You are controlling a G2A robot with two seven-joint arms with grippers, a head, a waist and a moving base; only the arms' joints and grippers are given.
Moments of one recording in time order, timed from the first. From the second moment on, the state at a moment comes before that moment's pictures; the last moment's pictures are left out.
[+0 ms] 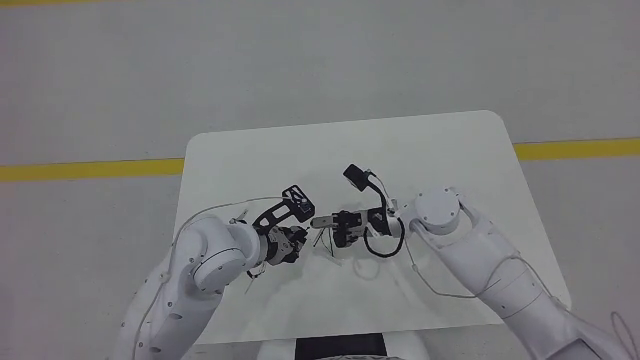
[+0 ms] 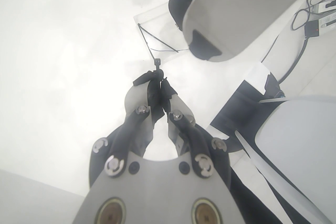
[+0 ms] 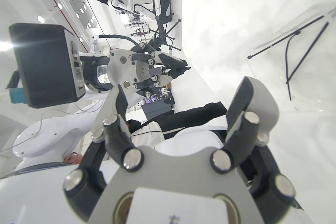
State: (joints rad) left arm 1.49 -1.13 -1.18 -2.07 0.95 -0.34 -1.29; right arm -1.21 -1.16 0.93 -1.53 0.14 0.11 1.04
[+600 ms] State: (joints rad) left arm 1.49 -1.13 -1.18 -2.07 0.95 -0.34 -1.29; right arm -1.20 -1.16 0.92 -1.53 0.12 0.07 1.00
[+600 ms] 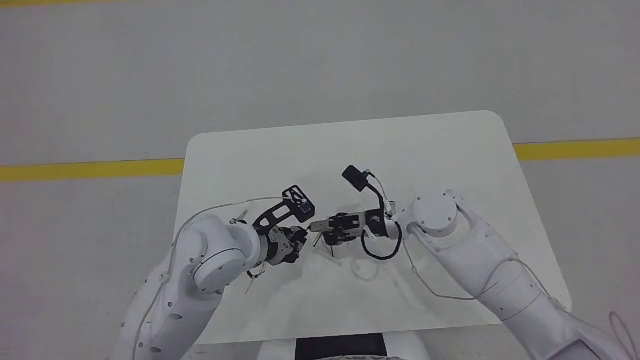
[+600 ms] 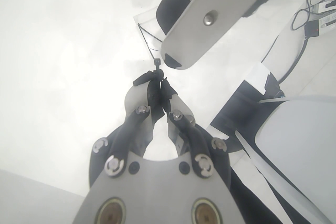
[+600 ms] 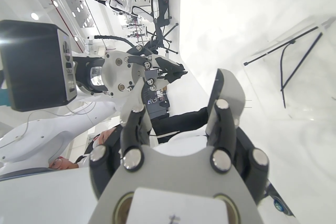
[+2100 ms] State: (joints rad) left arm 1.49 -1.13 -1.18 -2.07 0.95 -0.34 -1.29; right arm -1.17 -1.17 0.88 -1.50 0.19 0.02 0.97
